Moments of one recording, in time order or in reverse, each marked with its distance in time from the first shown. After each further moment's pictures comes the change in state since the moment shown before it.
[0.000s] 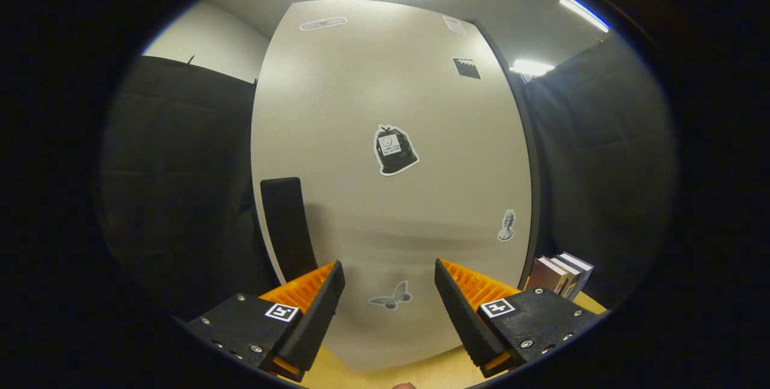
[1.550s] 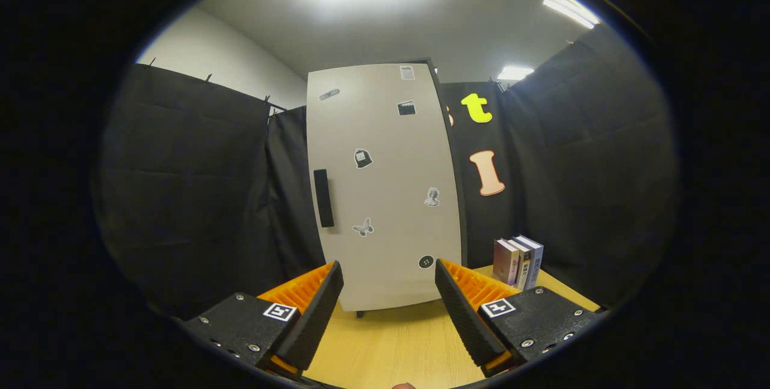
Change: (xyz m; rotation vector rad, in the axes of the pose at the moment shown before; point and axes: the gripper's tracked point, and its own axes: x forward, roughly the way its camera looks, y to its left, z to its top) arm -0.227 -0.068 -0.035 -0.006 -0.056 0.013
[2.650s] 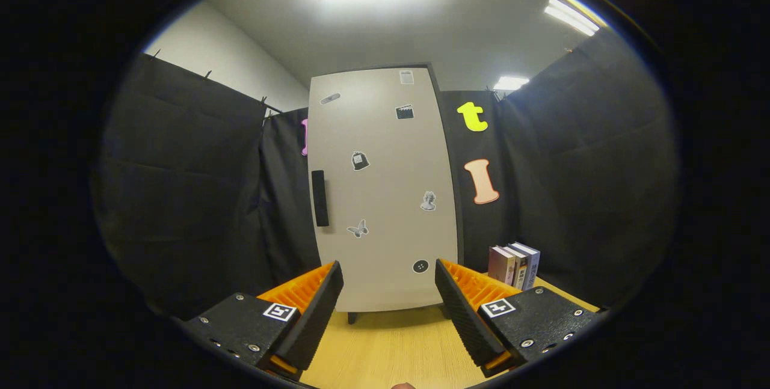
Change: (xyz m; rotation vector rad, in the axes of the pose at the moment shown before) arm -0.148 -0.051 0.005 -0.029 -0.040 -0.028
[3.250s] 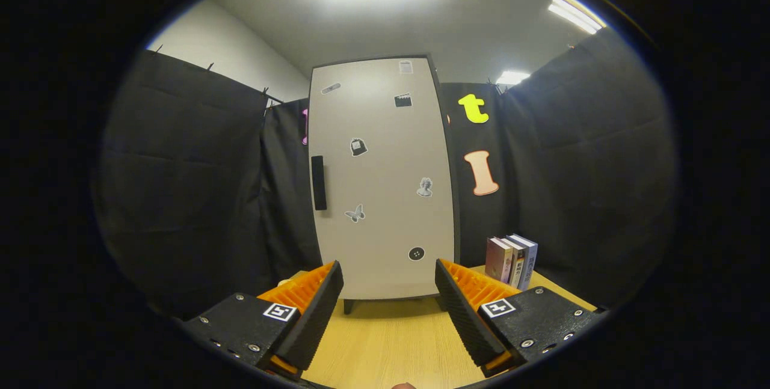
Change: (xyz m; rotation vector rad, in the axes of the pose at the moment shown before) arm 0.000 -0.013 -0.017 -0.004 0.052 -0.004
